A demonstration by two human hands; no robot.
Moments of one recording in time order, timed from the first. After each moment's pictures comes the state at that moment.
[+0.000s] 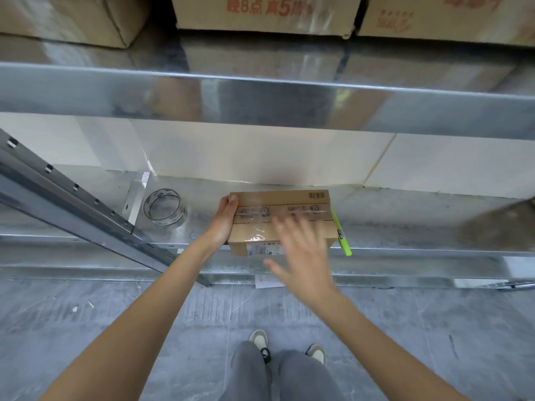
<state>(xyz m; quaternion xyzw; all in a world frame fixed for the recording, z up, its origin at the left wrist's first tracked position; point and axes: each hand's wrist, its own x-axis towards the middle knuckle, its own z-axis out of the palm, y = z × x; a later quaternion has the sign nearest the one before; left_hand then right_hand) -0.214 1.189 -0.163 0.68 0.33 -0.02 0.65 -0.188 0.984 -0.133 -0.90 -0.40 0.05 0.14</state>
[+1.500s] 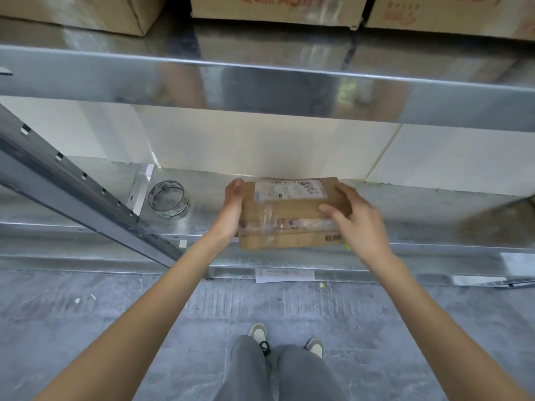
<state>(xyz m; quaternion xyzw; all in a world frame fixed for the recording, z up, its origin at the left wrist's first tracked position) -0.216 1.170 -0.138 0.66 0.32 0.03 0.68 -0.112 0.942 -0.097 -0.93 -0.21 0.06 0.30</state>
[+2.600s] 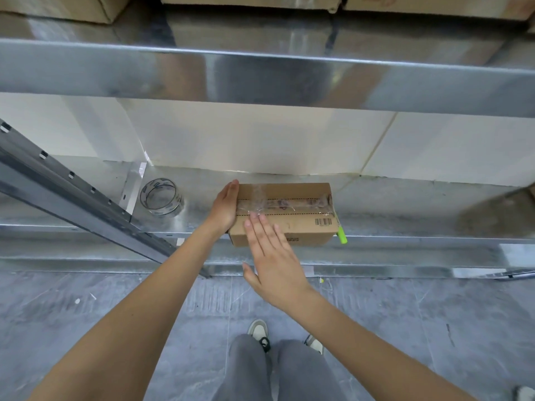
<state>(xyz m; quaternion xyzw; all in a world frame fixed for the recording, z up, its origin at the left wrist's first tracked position) -0.199 1.180 -0.167 0.72 0.35 0.03 0.61 -0.227 1.002 -0.148 -0.87 -0.48 0.10 0.07</state>
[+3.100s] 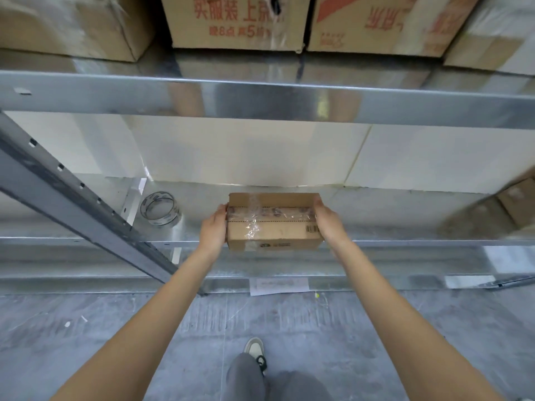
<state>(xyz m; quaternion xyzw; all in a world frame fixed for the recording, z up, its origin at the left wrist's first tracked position) -0.236 1.152 -0.140 0.64 0.41 0.09 0.65 -0.107 0.955 -0.118 -0.86 0.02 0.27 0.43</state>
